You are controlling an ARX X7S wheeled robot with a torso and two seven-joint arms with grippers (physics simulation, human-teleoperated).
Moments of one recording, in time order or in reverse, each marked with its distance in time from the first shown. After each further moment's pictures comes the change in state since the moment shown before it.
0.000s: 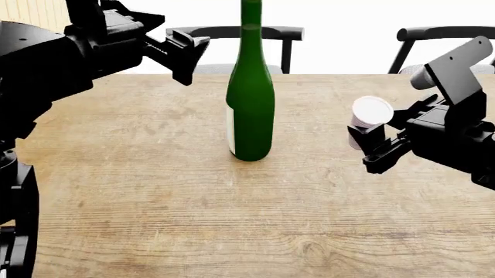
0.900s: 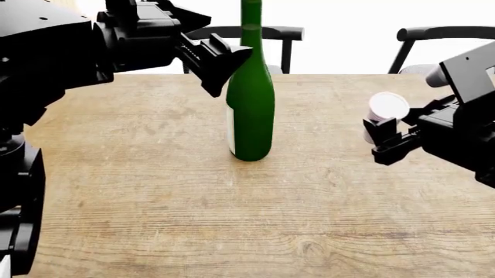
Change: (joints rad) left arm -0.100 0.047 0.092 0.031 -0.093 -0.081 0.098; right arm -0.041 0.009 0.025 0.057 -0.021 -0.059 0.087
